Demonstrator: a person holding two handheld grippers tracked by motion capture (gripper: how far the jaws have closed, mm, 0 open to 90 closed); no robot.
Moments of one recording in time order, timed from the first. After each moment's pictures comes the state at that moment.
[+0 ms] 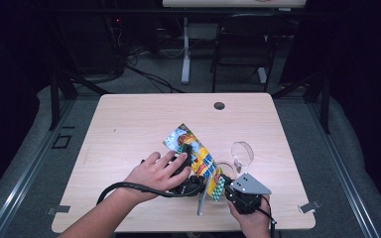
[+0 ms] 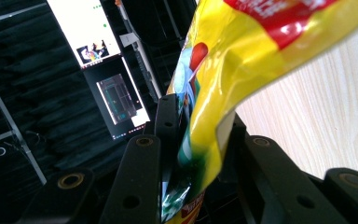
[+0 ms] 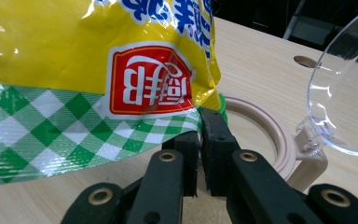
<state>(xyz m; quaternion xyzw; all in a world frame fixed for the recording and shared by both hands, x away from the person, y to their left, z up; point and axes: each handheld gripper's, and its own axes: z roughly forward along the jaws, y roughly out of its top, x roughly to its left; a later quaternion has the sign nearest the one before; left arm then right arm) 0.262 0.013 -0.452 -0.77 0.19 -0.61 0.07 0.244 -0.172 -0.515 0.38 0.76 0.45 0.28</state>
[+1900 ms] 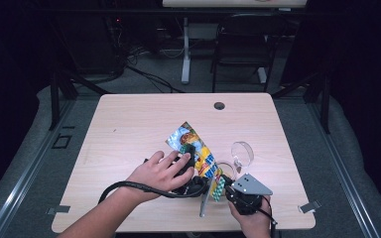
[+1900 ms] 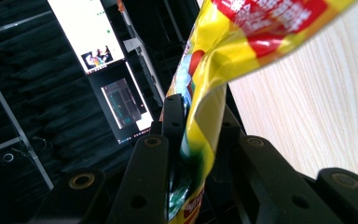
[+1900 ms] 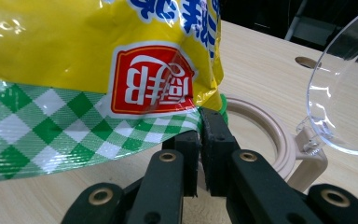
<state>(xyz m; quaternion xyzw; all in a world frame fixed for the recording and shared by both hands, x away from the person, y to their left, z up) 0.258 0.007 -0.447 -0.76 0.20 -0.61 0.07 0.242 -0.173 -0.514 0.38 0.76 0.46 0.28</state>
